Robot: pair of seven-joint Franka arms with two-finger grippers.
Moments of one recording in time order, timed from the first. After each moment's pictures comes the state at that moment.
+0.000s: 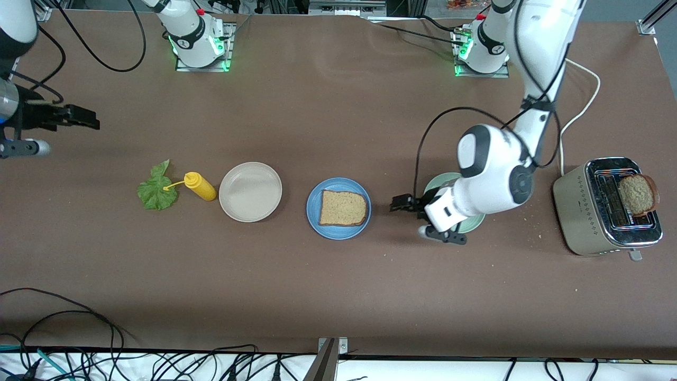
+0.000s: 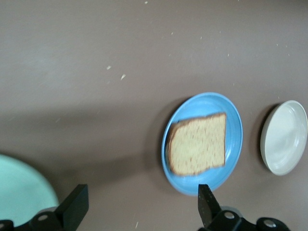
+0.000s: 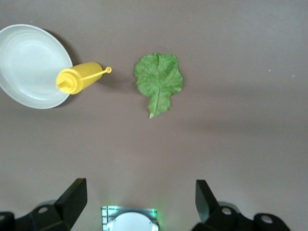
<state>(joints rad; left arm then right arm) -0.35 0.56 0.02 -1.62 -0.61 2.16 0.11 -0.02 0.09 -0.04 -1.64 -0.03 1.49 -0.12</state>
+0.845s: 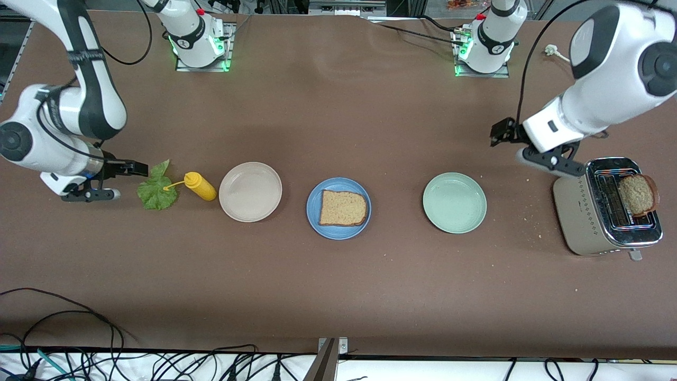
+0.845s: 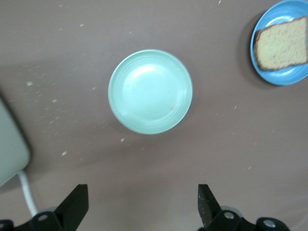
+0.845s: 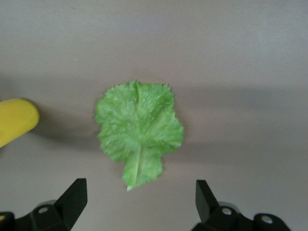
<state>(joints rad) -0.15 0.03 -0.02 -1.84 -0.10 1.74 0.13 -0.03 0.28 -0.08 -2.04 -0.04 2.14 -0.13</state>
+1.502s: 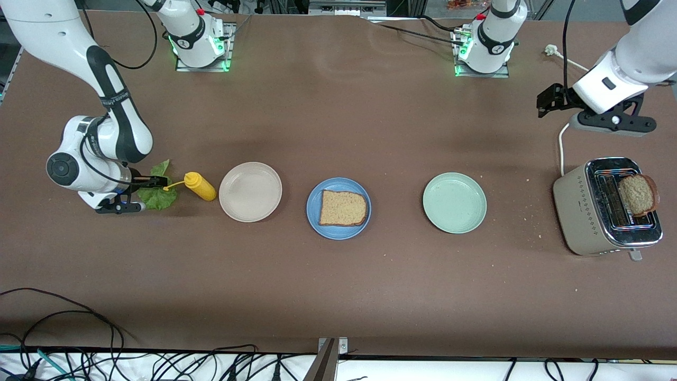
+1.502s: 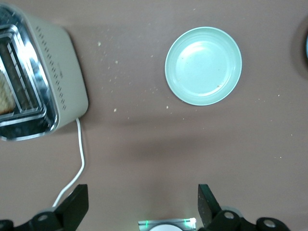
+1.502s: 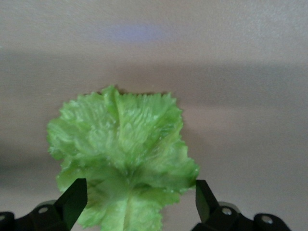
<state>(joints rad) -0.06 -0.13 -0.03 -1.85 0.04 1.57 0.02 -0.03 0.49 -0.08 -2.04 -0.04 2.31 -0.13</state>
